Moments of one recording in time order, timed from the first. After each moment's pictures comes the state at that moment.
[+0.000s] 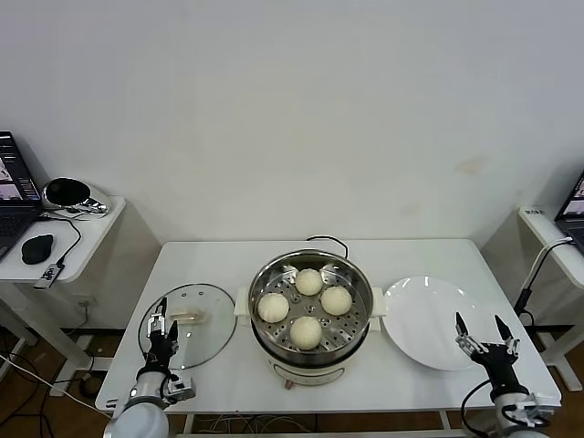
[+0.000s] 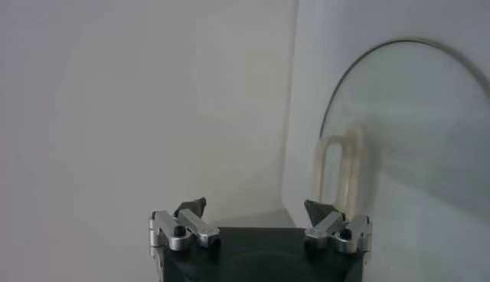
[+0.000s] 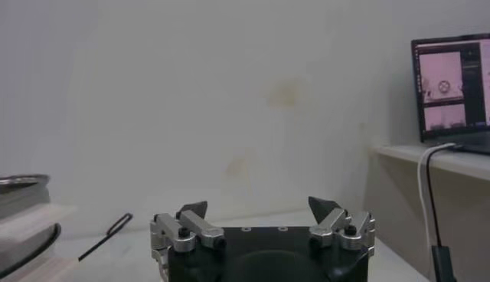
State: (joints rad) left arm 1.33 -1.28 -0.52 -1.66 1.21 0.19 -0.06; right arm -1.54 1.24 0.84 1.79 0.52 0.14 -0.15
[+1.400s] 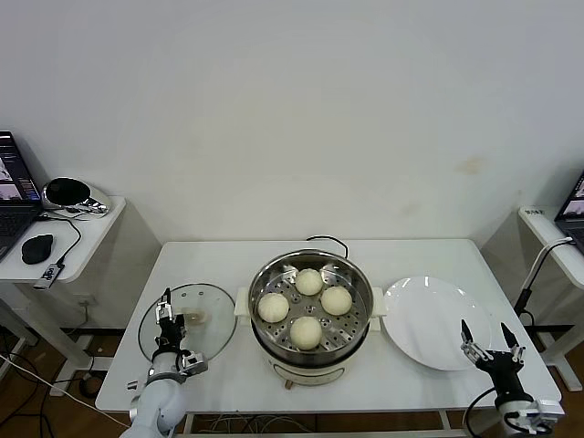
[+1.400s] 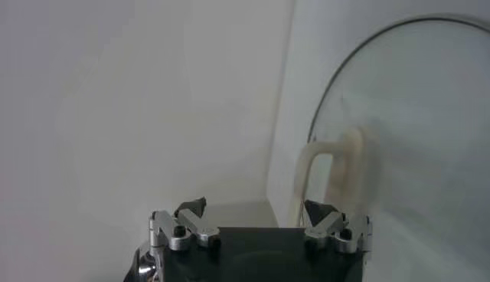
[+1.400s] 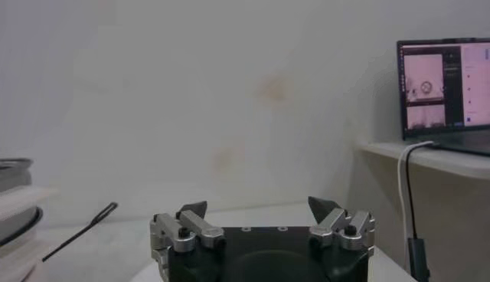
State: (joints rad) left arm 1.14 -1.33 -0.47 -1.44 1.16 0.24 -0.15; right arm -1.56 1.25 0.85 1.77 0.49 0.16 -0.15
